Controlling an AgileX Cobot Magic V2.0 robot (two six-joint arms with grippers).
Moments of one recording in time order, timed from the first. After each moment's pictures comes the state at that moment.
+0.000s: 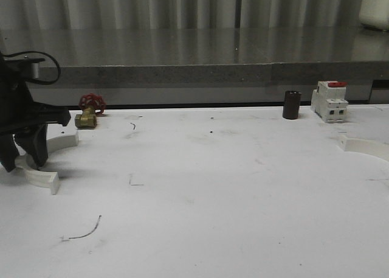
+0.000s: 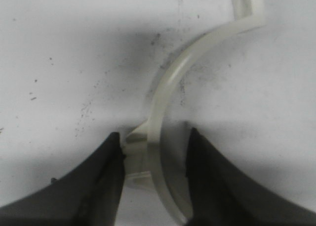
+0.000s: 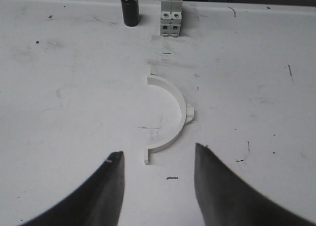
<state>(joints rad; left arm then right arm) -0.15 1.92 -1.19 -0.05 0.63 -0.12 0.02 0.72 -0.67 0.04 0.66 0.00</state>
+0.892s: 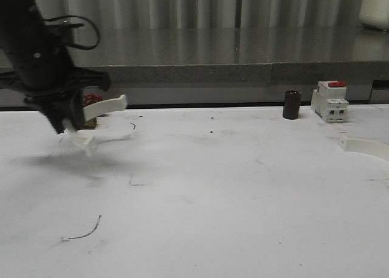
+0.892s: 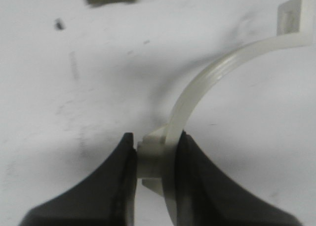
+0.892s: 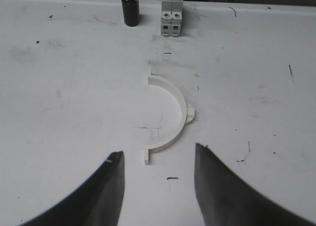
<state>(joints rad) -0.31 1.91 -1.39 0.00 0.71 -0.19 0.02 0.72 -0.67 0.04 0.66 0.00</state>
